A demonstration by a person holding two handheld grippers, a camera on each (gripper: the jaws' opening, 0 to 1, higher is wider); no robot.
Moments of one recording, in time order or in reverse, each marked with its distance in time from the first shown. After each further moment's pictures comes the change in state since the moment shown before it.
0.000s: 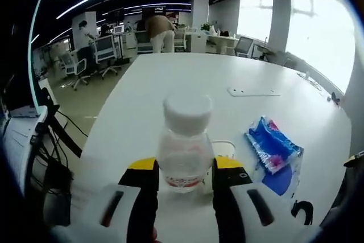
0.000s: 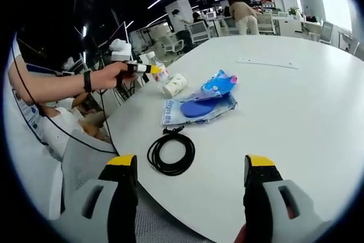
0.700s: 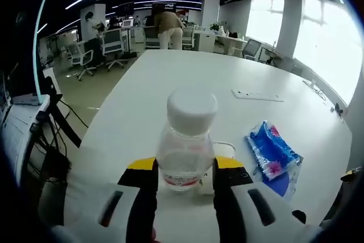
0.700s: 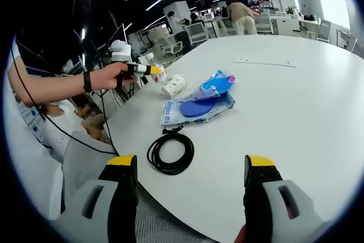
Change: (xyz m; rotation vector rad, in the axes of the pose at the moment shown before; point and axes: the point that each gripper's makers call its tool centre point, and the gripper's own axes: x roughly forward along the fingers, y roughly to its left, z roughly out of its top) left arm -0.001 -0.001 -0.004 -0.072 0.017 0.027; right arm -0.003 -0.001 -0.003 0.016 -0.011 -0.003
